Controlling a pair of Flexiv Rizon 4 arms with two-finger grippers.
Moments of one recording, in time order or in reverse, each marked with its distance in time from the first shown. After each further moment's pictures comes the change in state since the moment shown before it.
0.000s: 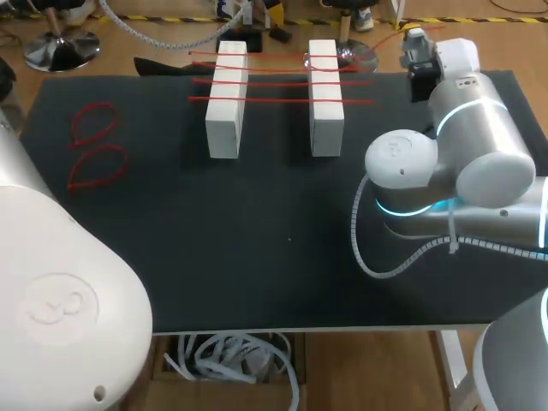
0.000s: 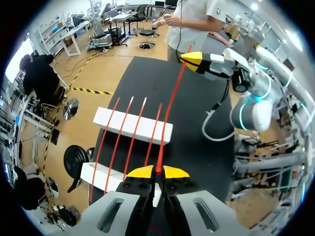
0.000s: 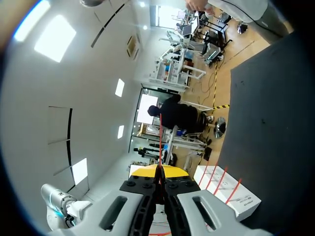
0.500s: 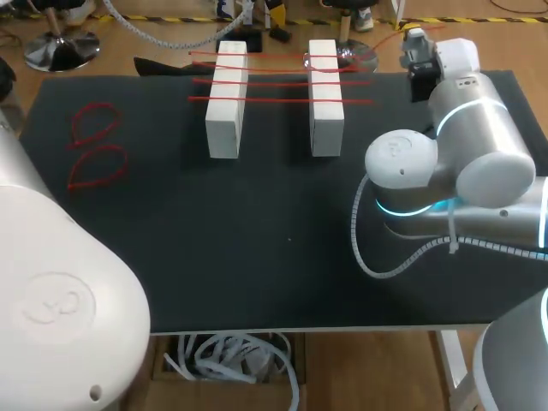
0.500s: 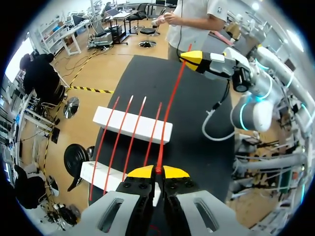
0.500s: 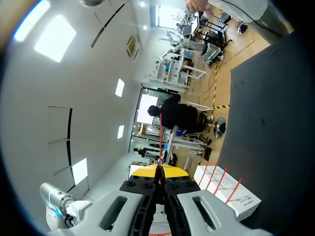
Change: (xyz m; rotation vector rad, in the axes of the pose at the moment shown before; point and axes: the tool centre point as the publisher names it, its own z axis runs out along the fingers) left arm 0.001 -0.001 0.001 -0.011 -0.007 -0.004; right arm 0.000 0.000 0.000 0.000 0.000 0.000
